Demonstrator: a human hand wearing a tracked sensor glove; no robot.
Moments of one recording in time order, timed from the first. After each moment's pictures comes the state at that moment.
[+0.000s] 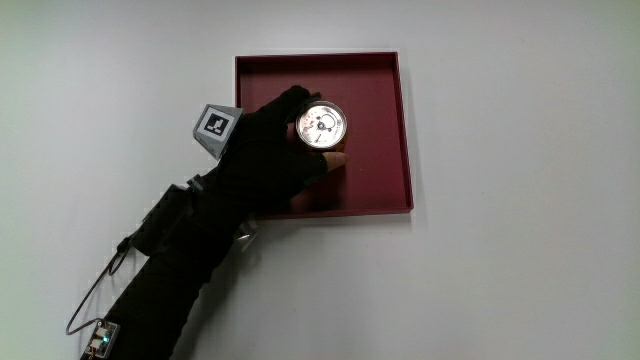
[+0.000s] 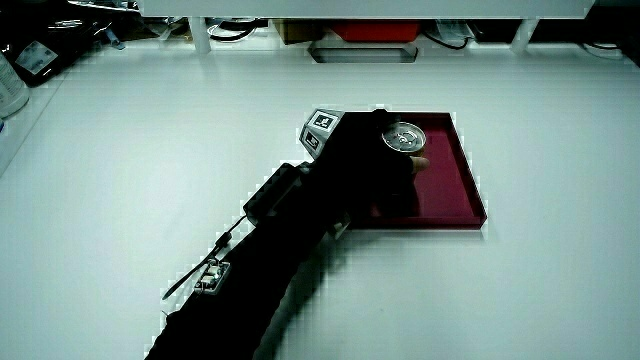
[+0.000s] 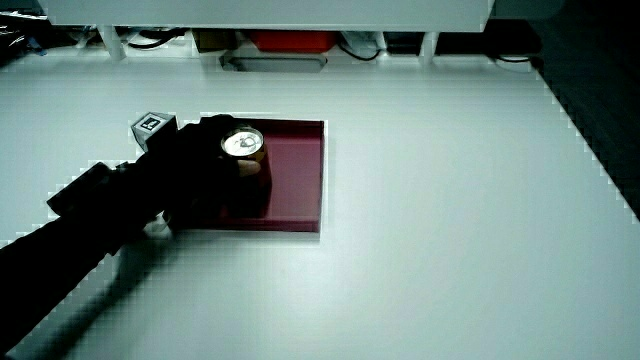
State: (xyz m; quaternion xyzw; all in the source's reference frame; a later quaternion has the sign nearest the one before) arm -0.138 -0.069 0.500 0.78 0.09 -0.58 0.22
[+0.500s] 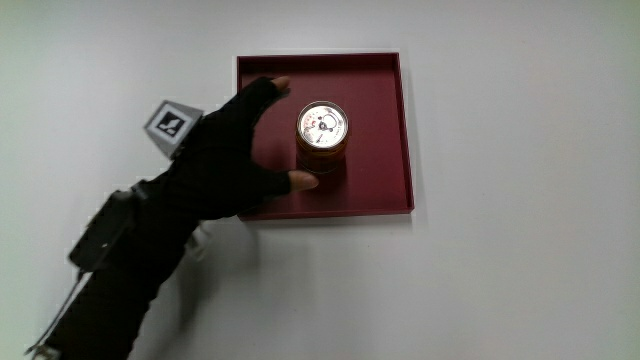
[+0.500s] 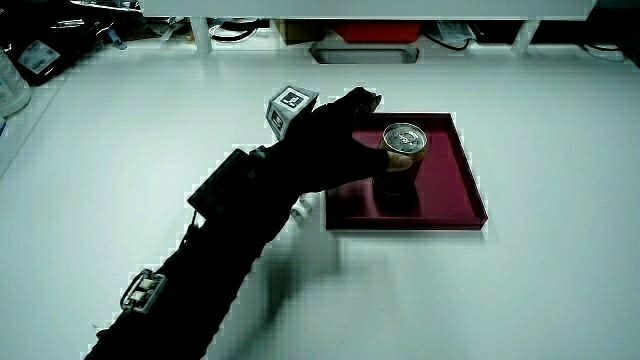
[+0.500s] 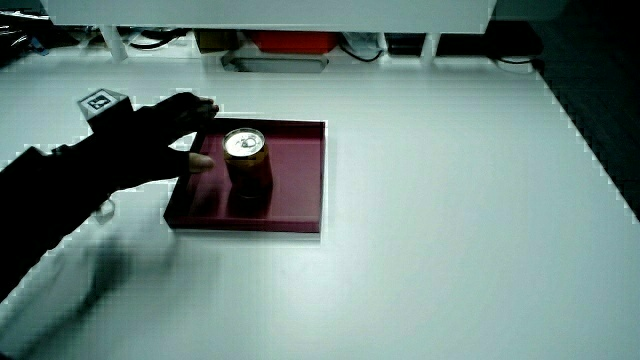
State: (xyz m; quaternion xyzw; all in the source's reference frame) arm -0.165 -0.061 0.438 0.75 0.09 -0.58 0.30
